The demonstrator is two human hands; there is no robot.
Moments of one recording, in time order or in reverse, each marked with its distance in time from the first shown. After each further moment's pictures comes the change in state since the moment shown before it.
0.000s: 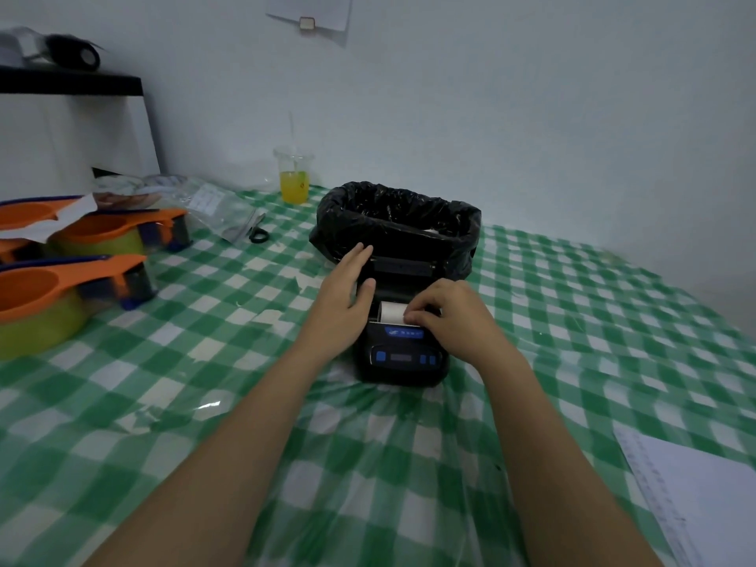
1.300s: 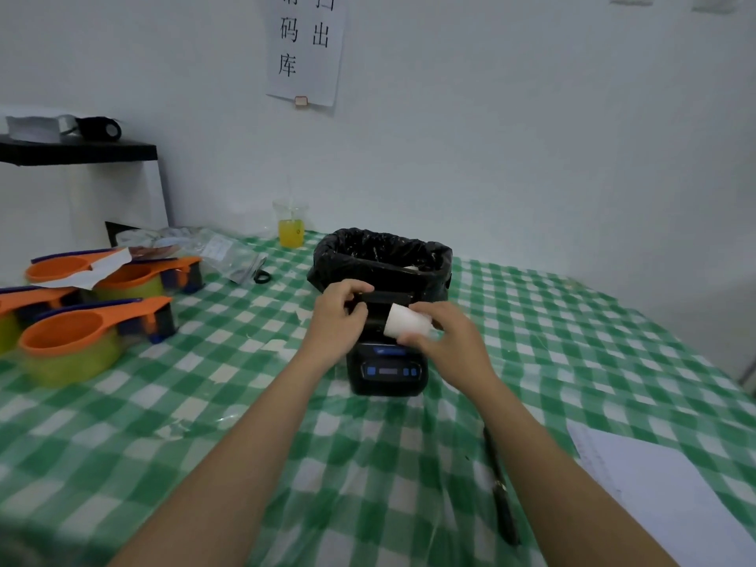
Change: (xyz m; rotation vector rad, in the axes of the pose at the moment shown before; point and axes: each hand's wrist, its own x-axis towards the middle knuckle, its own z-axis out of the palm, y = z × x) left_hand -0.012 0.054 -0.019 -0.046 0.072 -0.071; right_hand -0.045 -0.014 -0.019 0.221 0.269 0.024
